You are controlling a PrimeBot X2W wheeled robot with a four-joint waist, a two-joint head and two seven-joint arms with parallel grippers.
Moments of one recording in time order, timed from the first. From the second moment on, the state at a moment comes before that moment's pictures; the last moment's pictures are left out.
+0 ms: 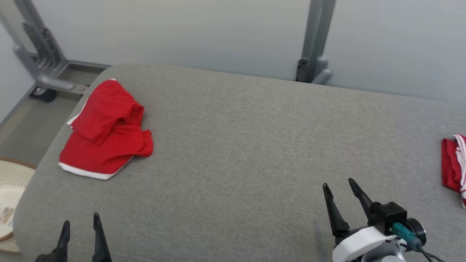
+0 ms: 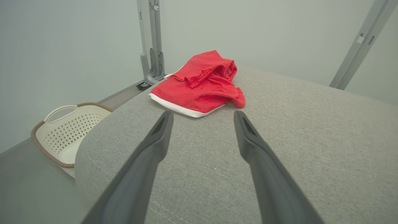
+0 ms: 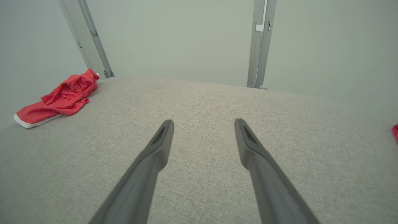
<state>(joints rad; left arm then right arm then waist) 0.11 0.05 0.12 0.23 -0.19 -0.02 -0.26 -0.01 -0.05 0.11 0.26 0.13 0.13 -0.26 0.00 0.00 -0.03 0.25</state>
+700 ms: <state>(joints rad) 0.14 0.05 0.15 0.34 -0.32 -0.07 -0.26 -0.08 -0.08 0.22 0.31 0.16 0.13 -0.26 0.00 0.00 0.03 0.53</state>
